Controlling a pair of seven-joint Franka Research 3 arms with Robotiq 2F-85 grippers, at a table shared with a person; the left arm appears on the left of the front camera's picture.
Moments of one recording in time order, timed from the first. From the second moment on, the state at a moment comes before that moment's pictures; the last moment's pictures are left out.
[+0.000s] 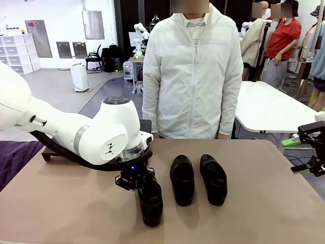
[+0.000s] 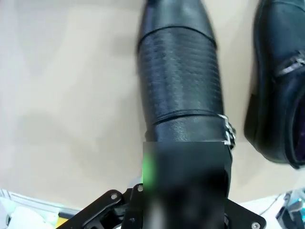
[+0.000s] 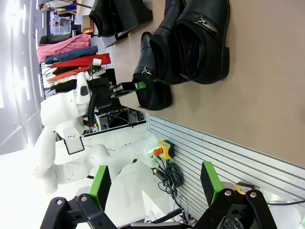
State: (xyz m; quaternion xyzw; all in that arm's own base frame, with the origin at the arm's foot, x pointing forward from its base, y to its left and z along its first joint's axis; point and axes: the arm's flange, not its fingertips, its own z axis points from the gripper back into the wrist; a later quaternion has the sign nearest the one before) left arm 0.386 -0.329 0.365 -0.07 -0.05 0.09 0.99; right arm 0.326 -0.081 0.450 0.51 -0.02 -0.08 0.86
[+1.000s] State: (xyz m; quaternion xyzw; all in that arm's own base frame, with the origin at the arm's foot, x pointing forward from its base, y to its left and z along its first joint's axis) left arm 0.325 -0.277 0.513 -0.08 -0.11 -0.07 0.99; right arm 0.326 -0.081 0.450 0.51 -0.02 -0.08 0.86
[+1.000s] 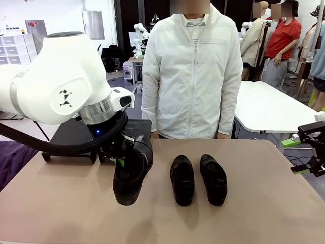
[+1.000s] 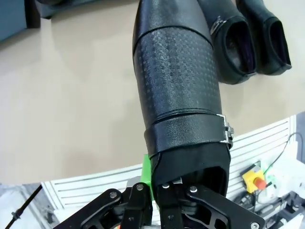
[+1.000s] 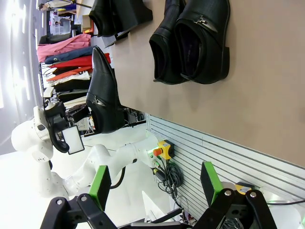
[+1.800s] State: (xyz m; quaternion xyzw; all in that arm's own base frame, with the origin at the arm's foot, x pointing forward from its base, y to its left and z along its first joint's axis) left arm 0.471 -0.243 0.515 -0.09 -0.22 -0.09 0.97; right arm 0.326 -0.082 0.450 0.51 -0.02 -0.08 0.86
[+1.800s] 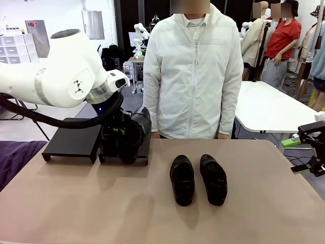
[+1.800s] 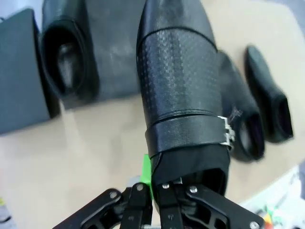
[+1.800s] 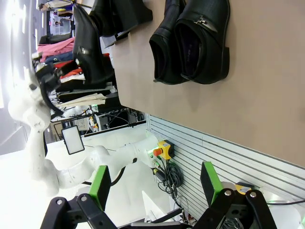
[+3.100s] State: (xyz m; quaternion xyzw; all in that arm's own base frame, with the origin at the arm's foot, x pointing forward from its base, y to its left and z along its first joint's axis) left arm 0.562 -0.236 0.437 -0.11 -0.32 -0.06 0.94; right arm 0.326 -0.082 0.450 0.51 -0.02 -0.08 0.86
